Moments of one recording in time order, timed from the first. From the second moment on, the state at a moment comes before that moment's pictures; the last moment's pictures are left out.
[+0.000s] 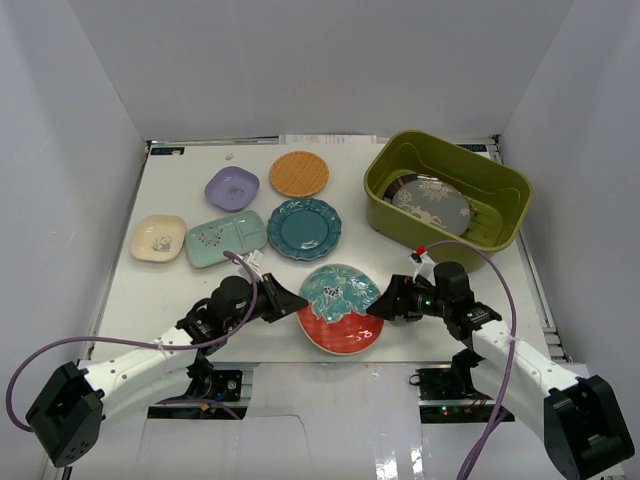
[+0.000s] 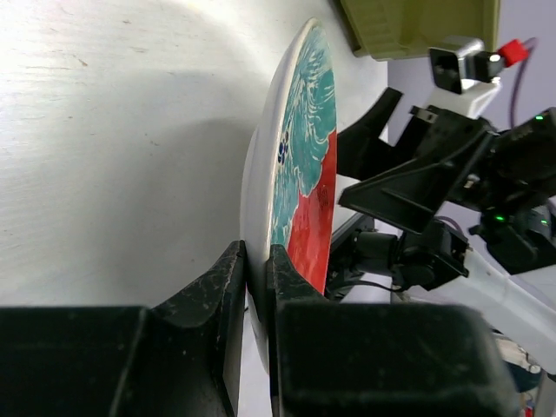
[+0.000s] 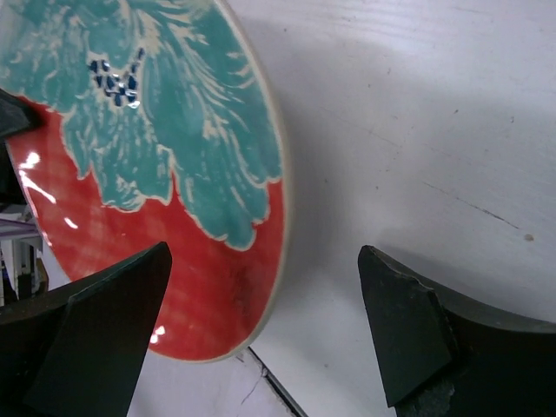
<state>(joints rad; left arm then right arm) -0.77 0.80 0.22 0.21 0.14 -1.08 0.42 0.82 0.22 -0.03 -0.58 0.56</state>
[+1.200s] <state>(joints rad) -0.75 0.50 0.76 -0.38 -0.13 -0.72 0.20 0.91 0.77 0.03 -0.50 0.74</state>
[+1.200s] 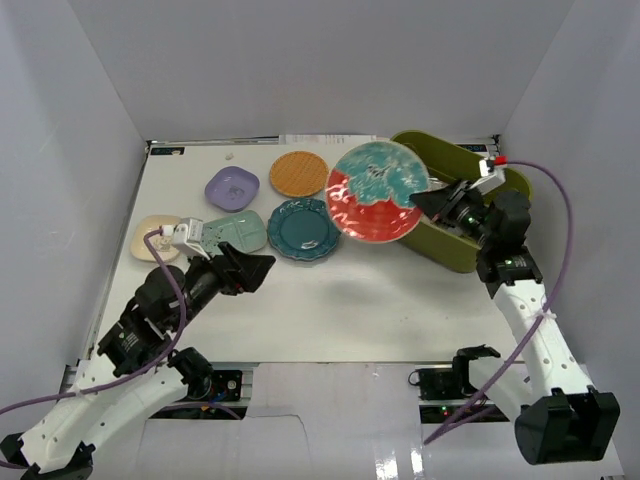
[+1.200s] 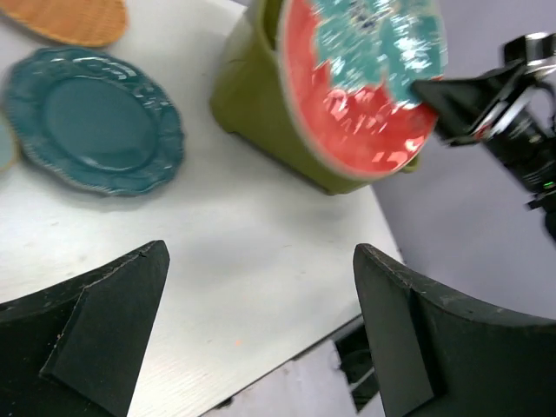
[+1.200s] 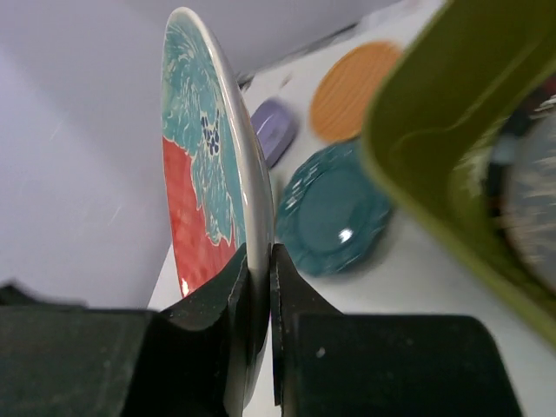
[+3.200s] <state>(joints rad) -0.75 0.35 0.68 -0.57 -0.27 -0.58 0.70 0.86 0.55 0.11 0.29 0.84</state>
